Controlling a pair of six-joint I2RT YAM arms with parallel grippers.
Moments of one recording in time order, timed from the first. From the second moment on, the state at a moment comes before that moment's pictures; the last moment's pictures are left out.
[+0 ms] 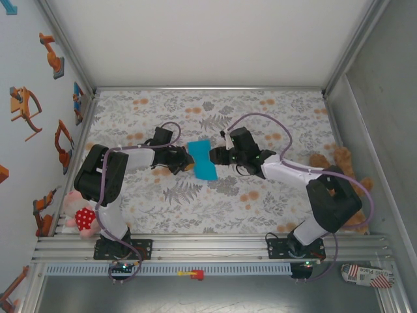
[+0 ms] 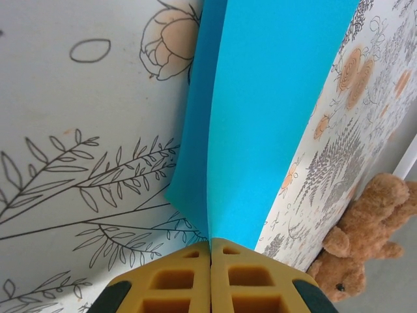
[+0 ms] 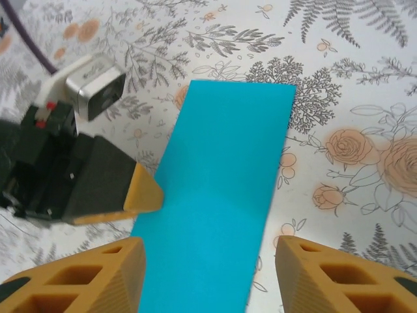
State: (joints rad) left arm -0.45 1.84 0.93 -0.13 0.63 -0.98; right arm 0.67 1.56 0.89 -0.02 -0.17 0.35
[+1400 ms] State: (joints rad) left arm -0.45 1.83 0.95 -0.15 0.65 -1.01; right arm 0.92 1.71 0.82 0.14 0.03 -0.25
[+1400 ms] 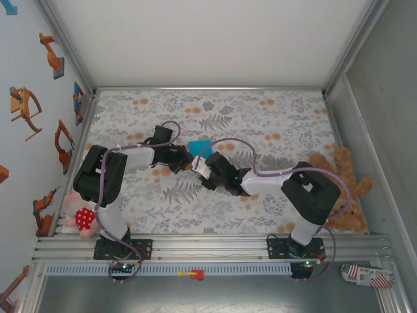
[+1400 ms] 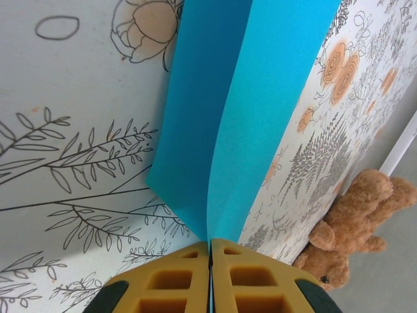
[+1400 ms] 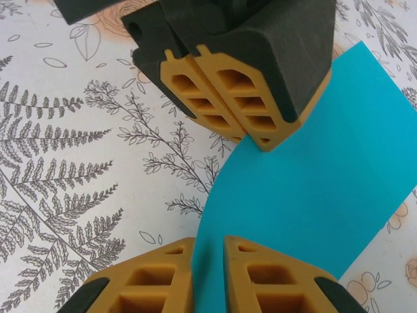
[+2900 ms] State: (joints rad) left arm -0.50 2.02 1.24 -0.41 0.53 -0.76; right arm 0.86 1.68 0.80 0.06 -0.27 0.22
